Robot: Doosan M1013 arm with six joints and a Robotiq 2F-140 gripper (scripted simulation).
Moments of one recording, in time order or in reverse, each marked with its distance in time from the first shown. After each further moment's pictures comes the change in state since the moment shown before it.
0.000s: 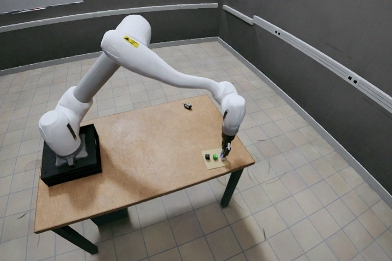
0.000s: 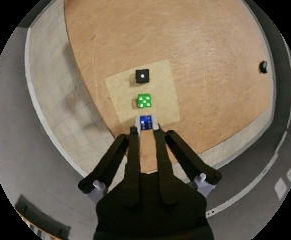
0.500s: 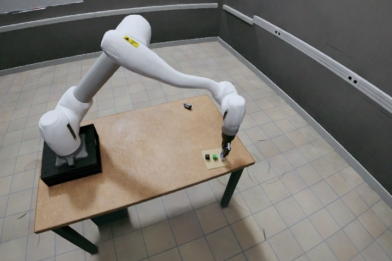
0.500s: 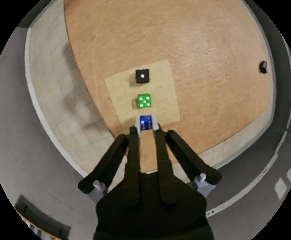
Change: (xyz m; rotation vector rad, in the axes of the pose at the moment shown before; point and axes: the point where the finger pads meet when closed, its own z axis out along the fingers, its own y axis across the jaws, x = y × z) arm 0.000 0.000 0.000 0.000 0.000 0.000
